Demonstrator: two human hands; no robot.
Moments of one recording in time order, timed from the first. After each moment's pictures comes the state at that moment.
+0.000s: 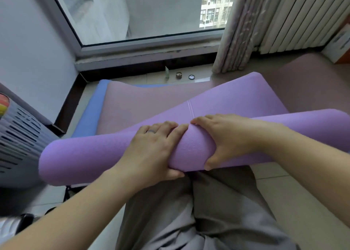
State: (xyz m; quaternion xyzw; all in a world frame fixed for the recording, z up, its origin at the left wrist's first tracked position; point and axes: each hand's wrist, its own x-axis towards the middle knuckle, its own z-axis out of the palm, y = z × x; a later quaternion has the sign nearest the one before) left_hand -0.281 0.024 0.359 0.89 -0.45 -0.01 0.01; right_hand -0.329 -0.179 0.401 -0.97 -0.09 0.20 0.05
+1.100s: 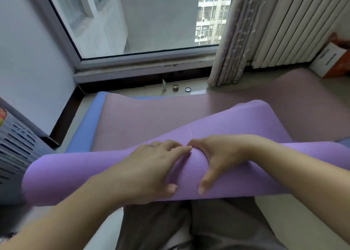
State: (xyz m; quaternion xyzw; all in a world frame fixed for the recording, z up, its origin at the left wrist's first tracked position) left_hand -0.285 0.029 0.399 0.86 -0.48 -0.17 0.02; right_hand -0.319 -0.175 0.403 -0.93 -0.06 0.33 0.18
